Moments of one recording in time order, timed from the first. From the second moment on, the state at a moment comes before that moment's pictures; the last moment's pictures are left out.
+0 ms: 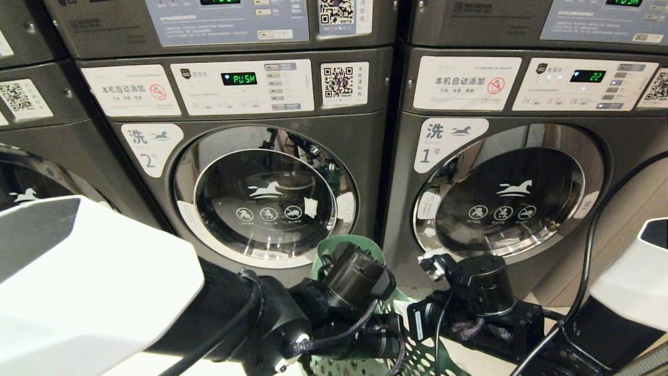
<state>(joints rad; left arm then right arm) -0.96 2.03 -1.10 -0.15 -0.11 -0.74 0.59 2.02 -0.54 -0.99 0.08 0.24</state>
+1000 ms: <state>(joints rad) -0.96 2.10 -1.21 -0.15 -0.13 -0.69 0.56 2.01 -0.53 -0.99 0.06 0.22</state>
